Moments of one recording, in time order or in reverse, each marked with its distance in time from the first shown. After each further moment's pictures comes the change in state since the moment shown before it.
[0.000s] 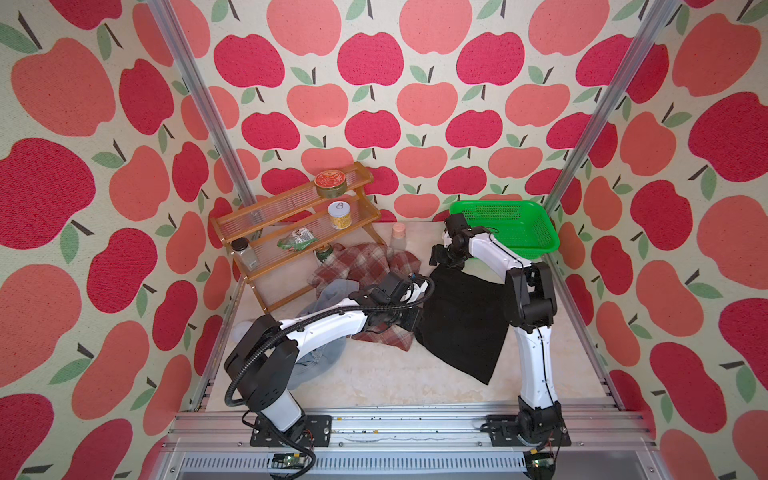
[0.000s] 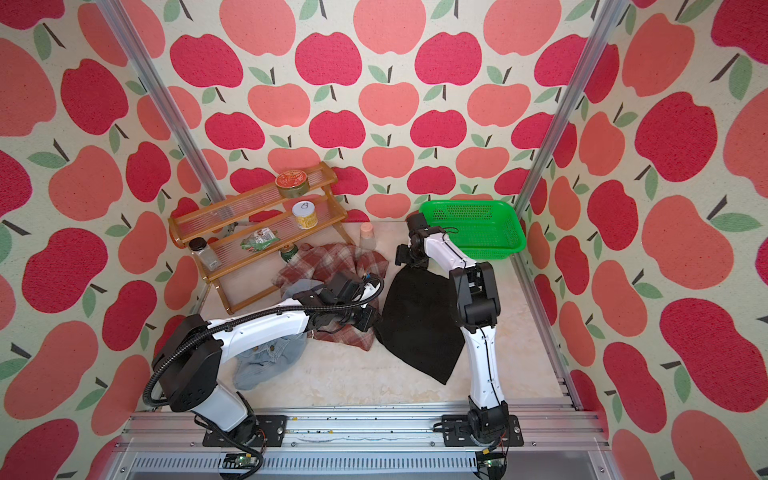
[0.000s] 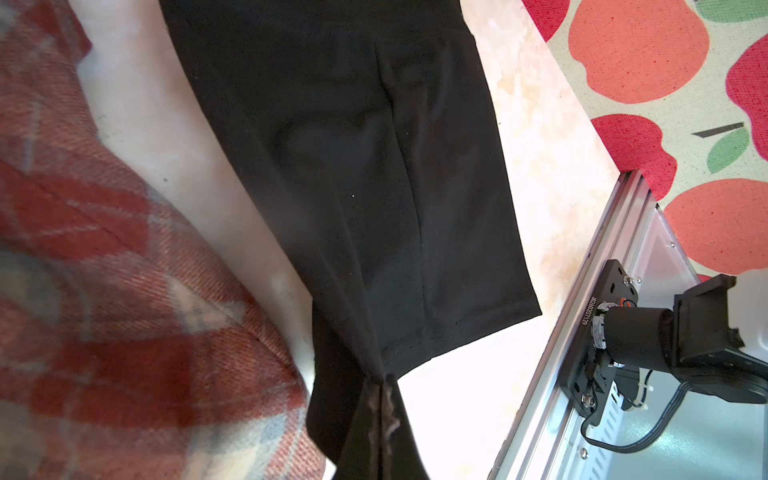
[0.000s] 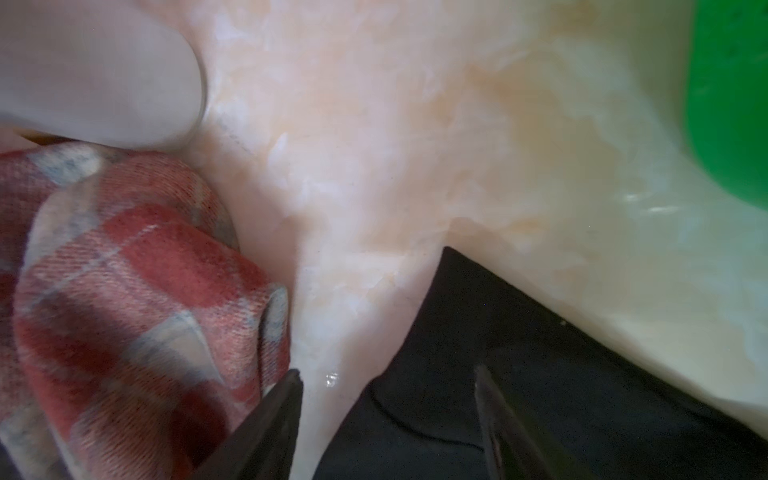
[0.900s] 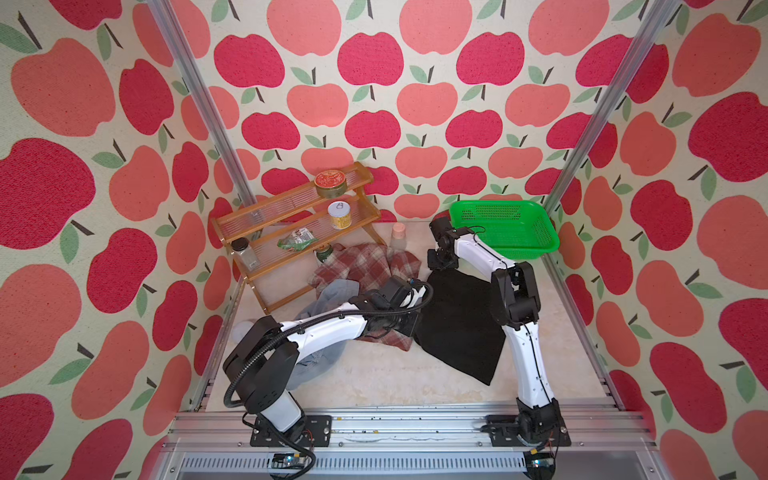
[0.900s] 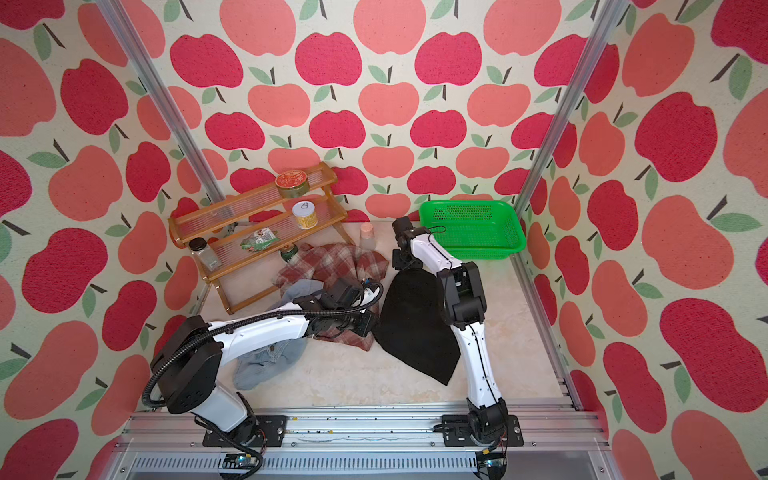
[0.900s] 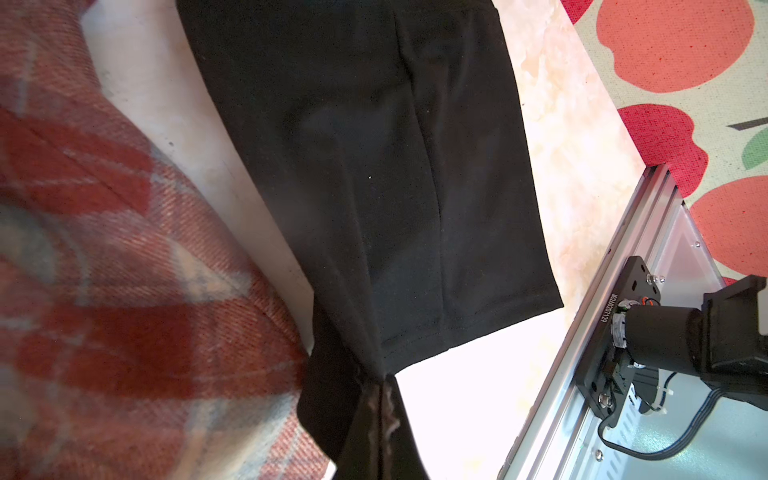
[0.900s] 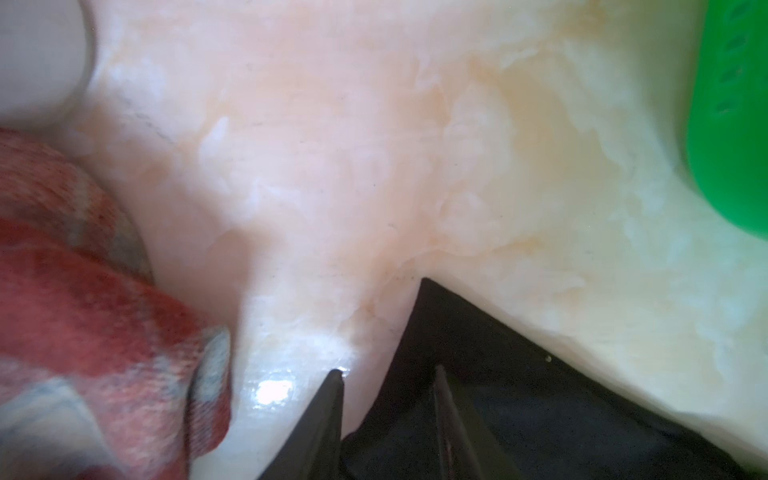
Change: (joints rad) left arm -0.011 -0.011 -0.038 0.011 -0.035 -0.022; right arm 0.059 0.093 0.111 -0.091 0.208 -0.034
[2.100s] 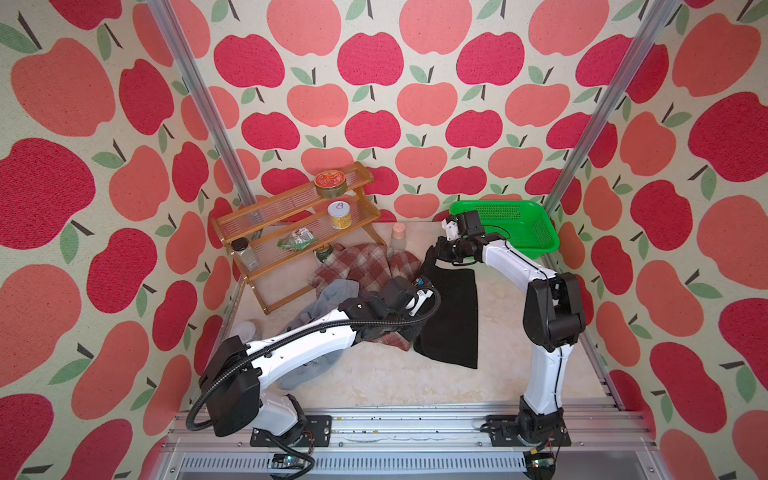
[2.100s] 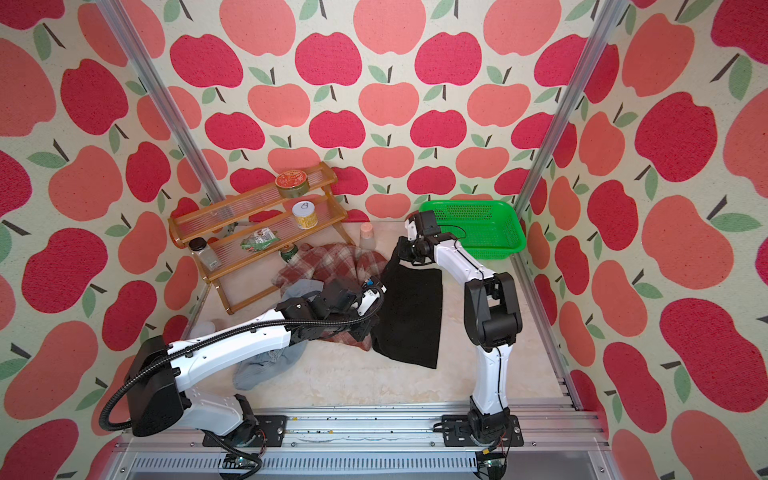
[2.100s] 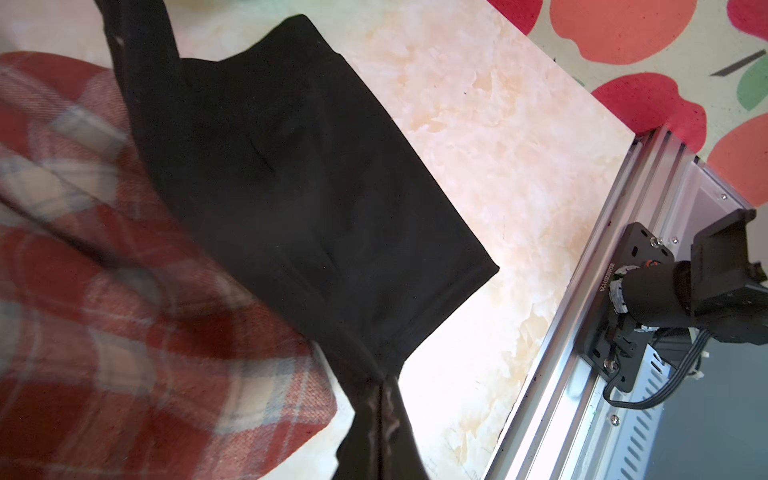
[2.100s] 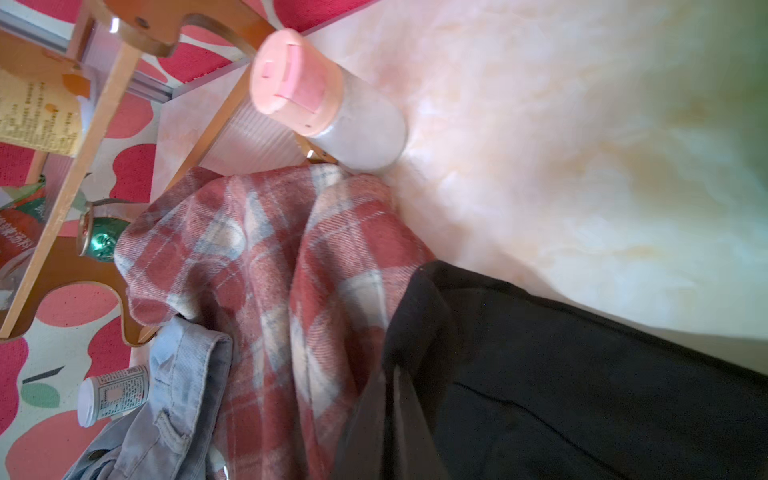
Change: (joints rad) left arm -0.143 -0.123 0.098 -0.159 -0.180 0.152; right arm -0.109 -0.391 -0.465 0.433 -0.459 0.070
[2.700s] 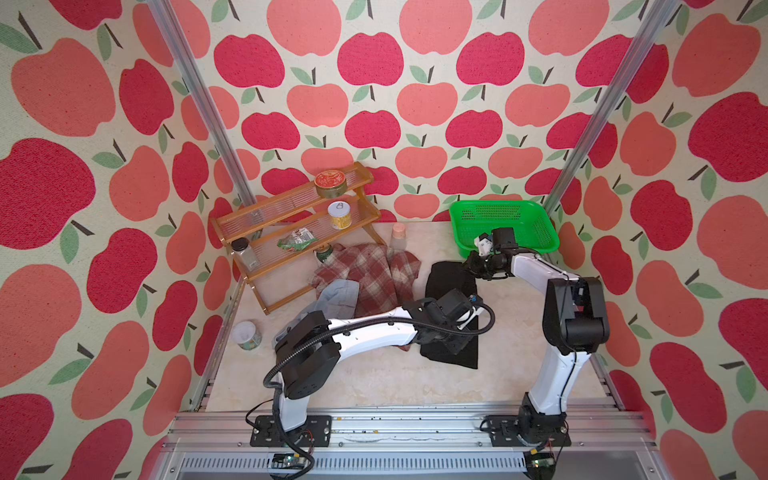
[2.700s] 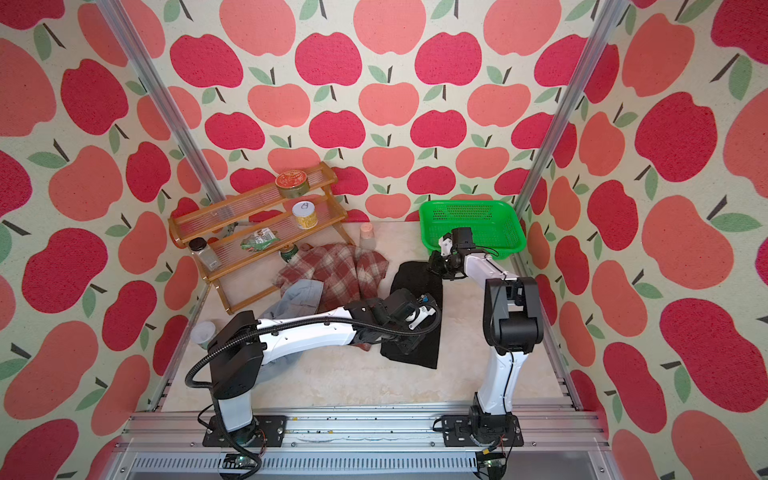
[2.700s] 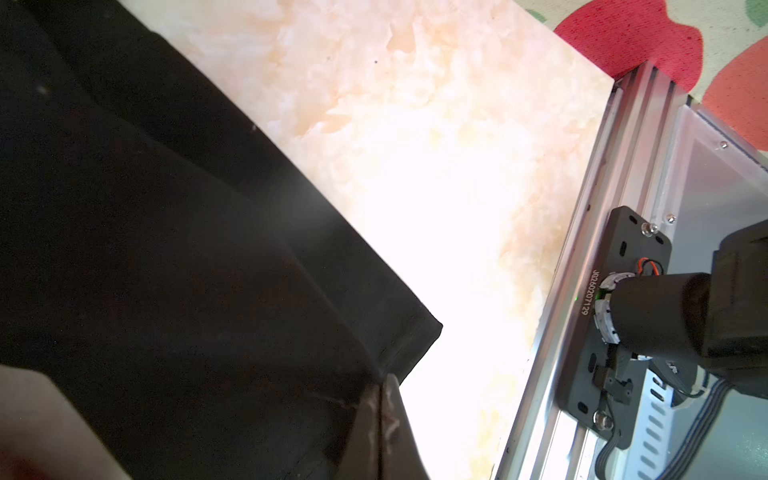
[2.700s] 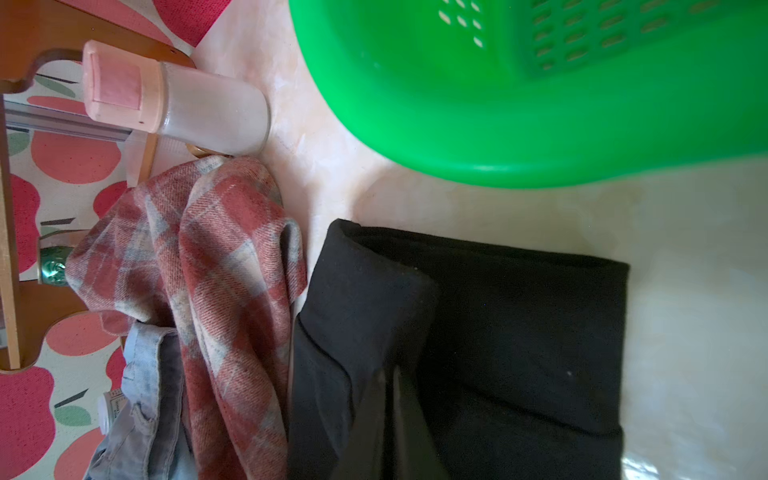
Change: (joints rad) left arm -0.154 0.405 0.315 0.043 0.028 -0.002; right arm -0.203 -0.066 -0.233 0.051 -0.114 -0.020
